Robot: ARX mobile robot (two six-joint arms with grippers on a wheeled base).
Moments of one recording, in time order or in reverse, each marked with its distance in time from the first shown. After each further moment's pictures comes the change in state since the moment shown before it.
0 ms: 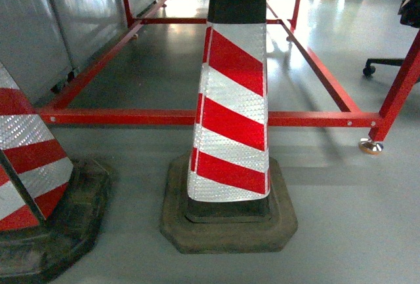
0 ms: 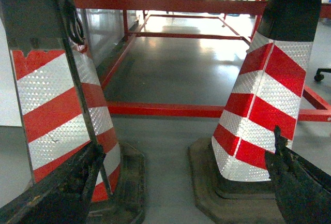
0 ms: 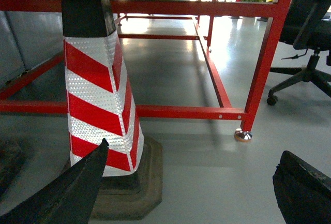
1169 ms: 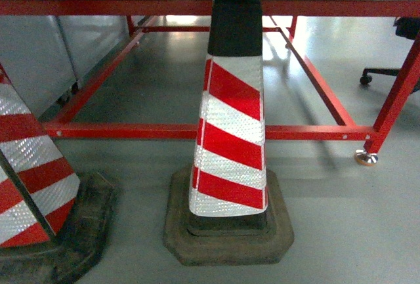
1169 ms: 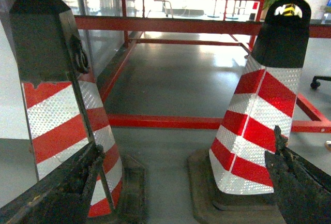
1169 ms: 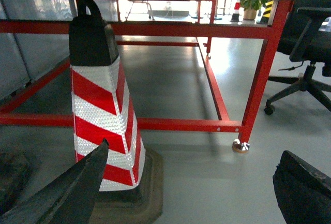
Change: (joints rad) left arm 0.000 0.000 0.000 0.000 -0.001 0.000; right arm 0.000 0.000 0.000 -0.002 0.000 0.000
